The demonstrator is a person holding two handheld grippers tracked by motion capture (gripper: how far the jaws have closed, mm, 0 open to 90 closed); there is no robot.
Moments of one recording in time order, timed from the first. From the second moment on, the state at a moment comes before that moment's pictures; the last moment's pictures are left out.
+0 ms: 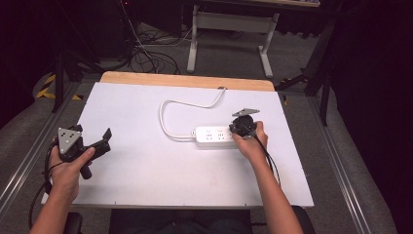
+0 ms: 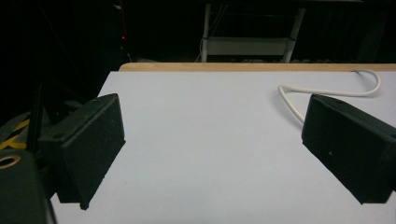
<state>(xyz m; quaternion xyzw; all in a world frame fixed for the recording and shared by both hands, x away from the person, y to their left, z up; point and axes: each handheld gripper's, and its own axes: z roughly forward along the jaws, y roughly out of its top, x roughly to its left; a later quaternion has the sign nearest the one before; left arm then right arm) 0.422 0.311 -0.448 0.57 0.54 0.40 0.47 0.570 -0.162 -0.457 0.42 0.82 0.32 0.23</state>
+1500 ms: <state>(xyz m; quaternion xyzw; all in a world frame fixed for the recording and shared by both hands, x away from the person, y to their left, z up) 0.423 0.315 -0.447 0.57 0.54 0.40 0.47 0.560 -0.183 -0.442 0.43 0.76 0.43 0.25</state>
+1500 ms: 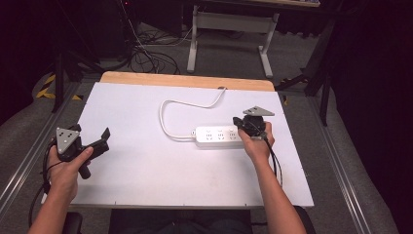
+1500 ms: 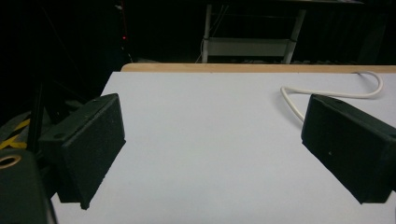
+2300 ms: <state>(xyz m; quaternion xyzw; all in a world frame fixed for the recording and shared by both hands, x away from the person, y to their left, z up) 0.423 0.315 -0.448 0.57 0.54 0.40 0.47 0.530 -0.201 -0.417 0.38 0.72 0.51 0.27</state>
